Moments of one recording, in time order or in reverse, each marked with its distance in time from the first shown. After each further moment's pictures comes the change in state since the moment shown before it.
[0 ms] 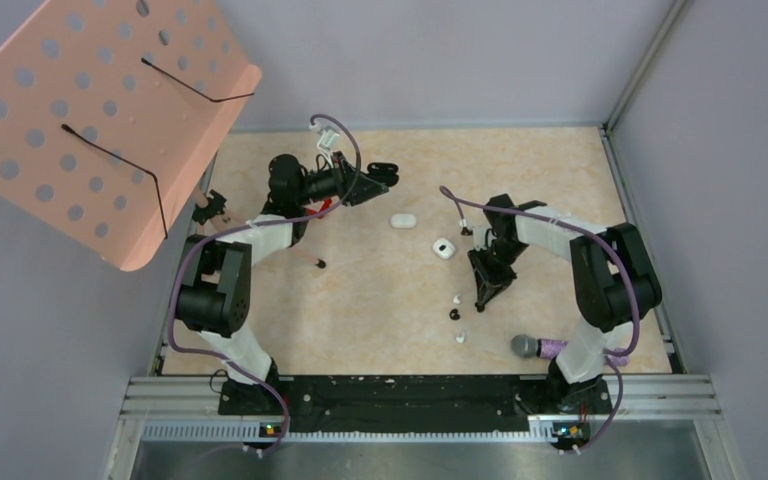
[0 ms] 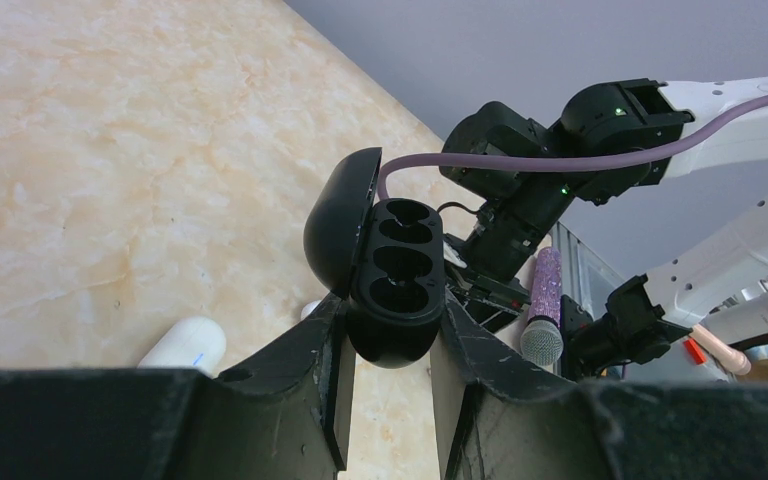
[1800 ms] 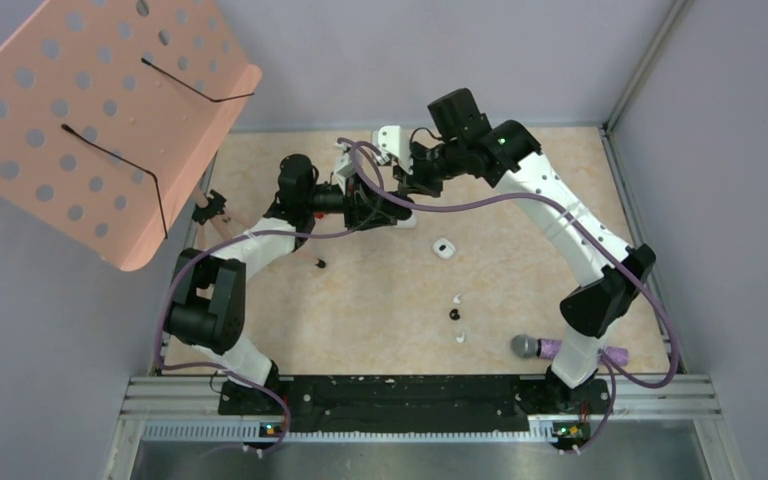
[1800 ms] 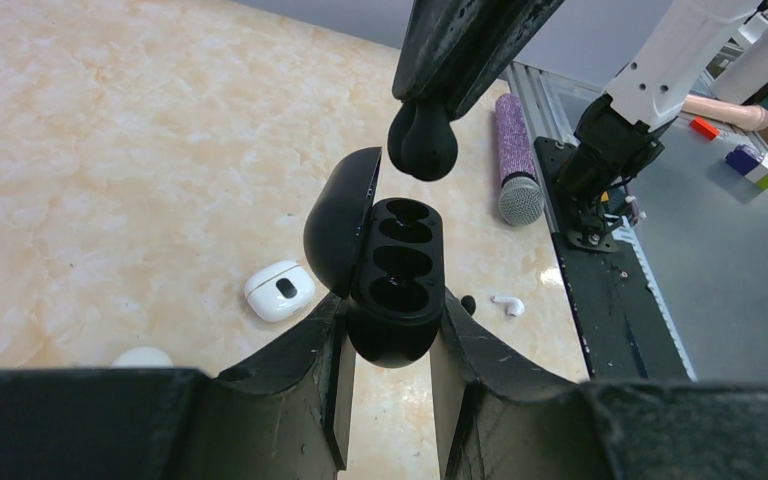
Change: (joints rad) left arm -0.080 -0.096 -0.005 -0.234 0.282 0.457; right arm 0.339 0.032 0.998 -0.166 -0.105 -0.744
